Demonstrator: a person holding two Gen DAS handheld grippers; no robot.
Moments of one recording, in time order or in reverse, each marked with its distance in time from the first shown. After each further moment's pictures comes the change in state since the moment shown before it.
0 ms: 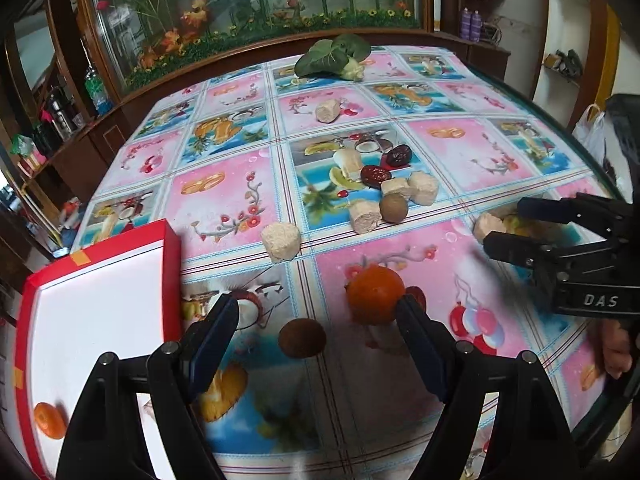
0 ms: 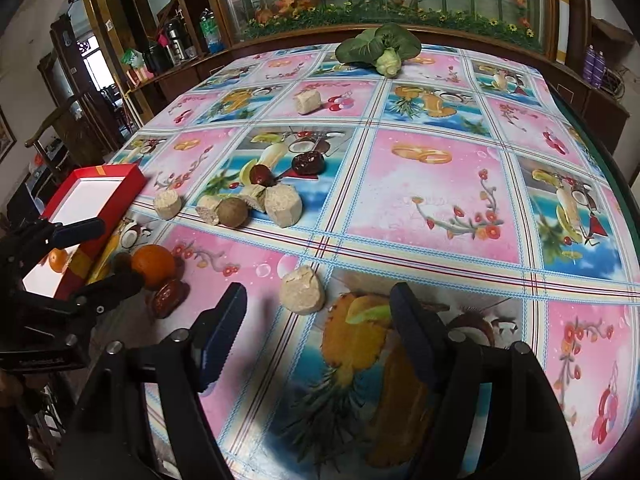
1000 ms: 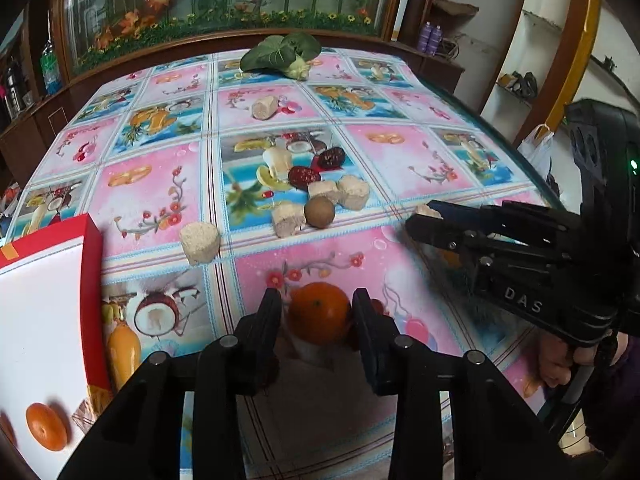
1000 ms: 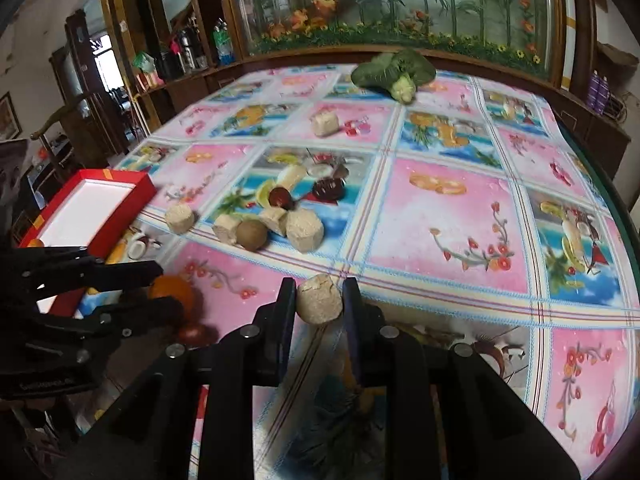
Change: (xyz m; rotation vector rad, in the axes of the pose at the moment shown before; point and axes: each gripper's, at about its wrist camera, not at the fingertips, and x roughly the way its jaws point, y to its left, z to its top) left arm 0.012 -0.009 0.002 -0.035 0.008 -0.268; right arm 0.001 0.015 0.006 -0.046 -0.059 -0.009
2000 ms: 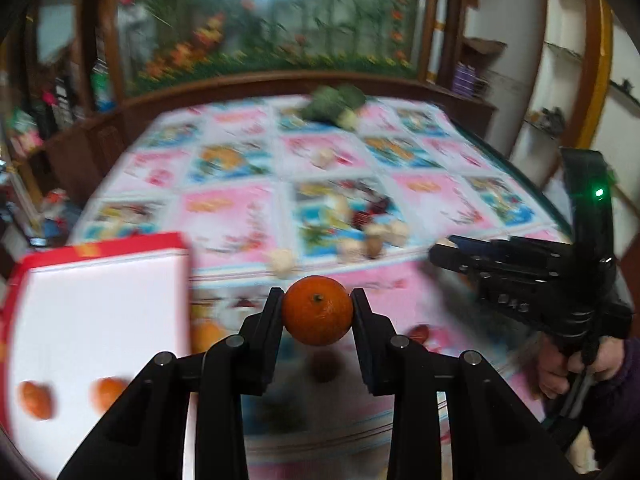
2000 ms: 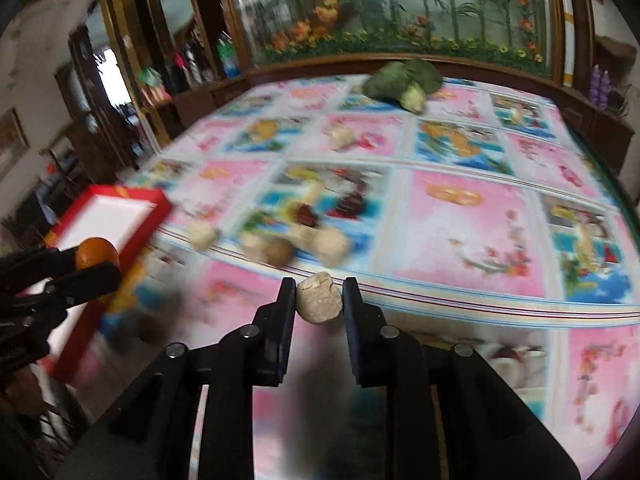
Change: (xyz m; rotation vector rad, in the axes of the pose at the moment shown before) left arm -0.069 0.018 -0.015 -0.053 -0.186 0.213; right arm -0.007 0.019 0.007 0.031 -0.067 0.075
